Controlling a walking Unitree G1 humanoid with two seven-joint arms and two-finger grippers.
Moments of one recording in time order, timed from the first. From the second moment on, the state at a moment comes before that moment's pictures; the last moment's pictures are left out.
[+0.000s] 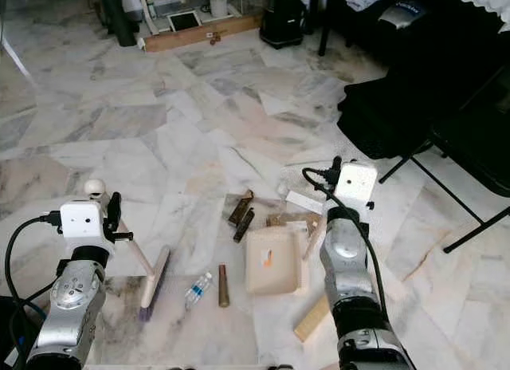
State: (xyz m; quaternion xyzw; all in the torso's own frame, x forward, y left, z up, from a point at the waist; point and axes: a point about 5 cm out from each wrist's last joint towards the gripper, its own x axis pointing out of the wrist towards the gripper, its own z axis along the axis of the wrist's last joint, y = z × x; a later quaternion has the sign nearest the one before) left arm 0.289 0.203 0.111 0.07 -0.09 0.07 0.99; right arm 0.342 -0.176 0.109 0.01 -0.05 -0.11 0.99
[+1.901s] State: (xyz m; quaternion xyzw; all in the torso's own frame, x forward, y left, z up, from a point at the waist) left arm 0.285 0.198 0.124 -0.04 -0.05 0.01 1.00; right arm 0.332 -0.167 0.073 -0.06 -0.02 -0.11 0.99
